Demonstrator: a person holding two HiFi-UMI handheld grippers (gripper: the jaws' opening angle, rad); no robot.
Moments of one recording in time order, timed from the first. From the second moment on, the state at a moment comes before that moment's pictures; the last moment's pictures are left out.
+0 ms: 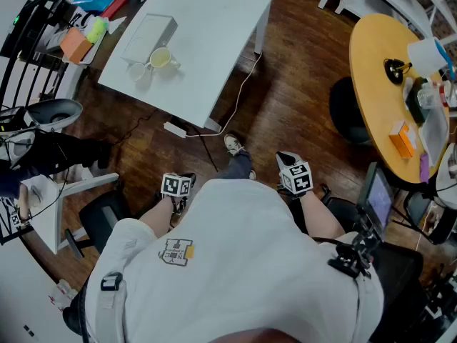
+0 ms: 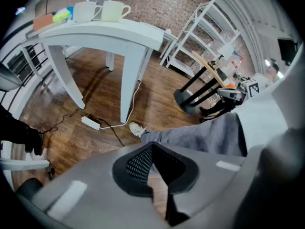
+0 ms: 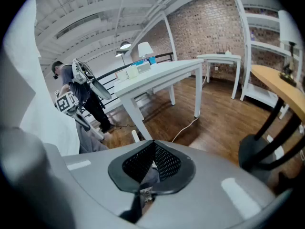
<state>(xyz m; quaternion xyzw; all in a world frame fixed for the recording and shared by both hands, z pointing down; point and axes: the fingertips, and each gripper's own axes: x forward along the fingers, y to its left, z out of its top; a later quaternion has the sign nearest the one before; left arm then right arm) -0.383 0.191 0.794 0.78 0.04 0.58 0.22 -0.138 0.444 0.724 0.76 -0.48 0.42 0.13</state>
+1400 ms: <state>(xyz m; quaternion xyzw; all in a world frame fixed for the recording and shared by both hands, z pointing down) -0.163 -0.030 0.622 0.83 -0.43 0.32 0.17 0.081 -0.028 0.600 0.39 -0.88 0.14 0.25</state>
